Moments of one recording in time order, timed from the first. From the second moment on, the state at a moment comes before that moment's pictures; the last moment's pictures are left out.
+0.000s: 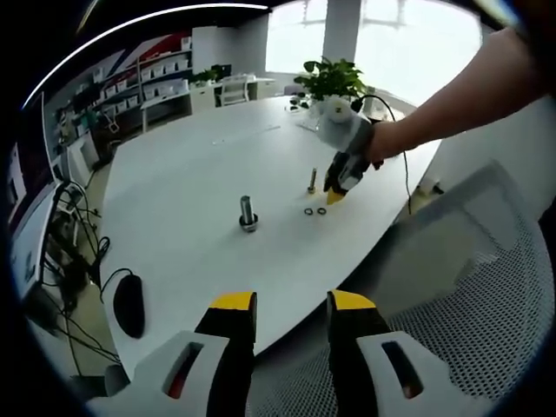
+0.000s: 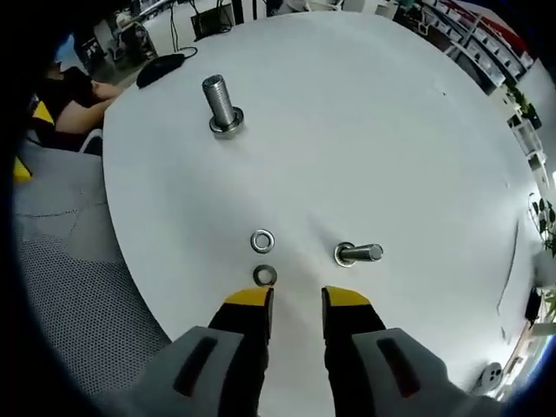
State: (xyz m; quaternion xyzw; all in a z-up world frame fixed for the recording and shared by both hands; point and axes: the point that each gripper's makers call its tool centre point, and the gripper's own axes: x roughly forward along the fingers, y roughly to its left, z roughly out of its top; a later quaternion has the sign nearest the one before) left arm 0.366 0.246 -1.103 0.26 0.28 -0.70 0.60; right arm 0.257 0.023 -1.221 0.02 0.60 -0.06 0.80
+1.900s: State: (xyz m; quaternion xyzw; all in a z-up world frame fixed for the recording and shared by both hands) left arm 0.367 0.244 -1.102 0.26 0.28 -0.71 0.60; right arm 0.268 0.030 -1.244 -0.06 0.67 0.04 0.74
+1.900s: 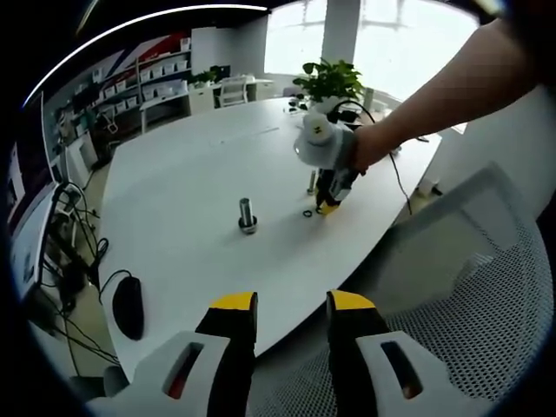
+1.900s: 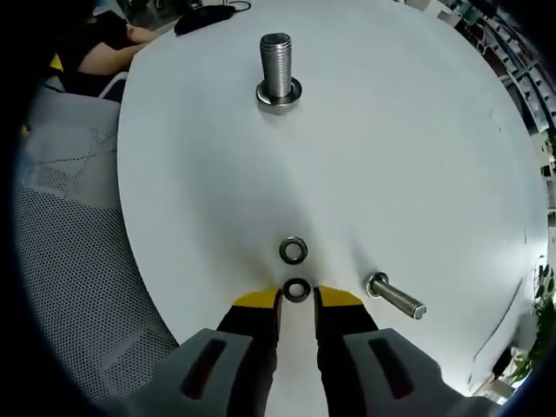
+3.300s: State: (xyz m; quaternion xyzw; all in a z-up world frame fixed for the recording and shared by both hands) left arm 0.367 0.247 -1.108 0.27 0.29 -0.70 0.59; right arm 0.276 0.024 -1.243 0.00 0.54 -0.08 0.84
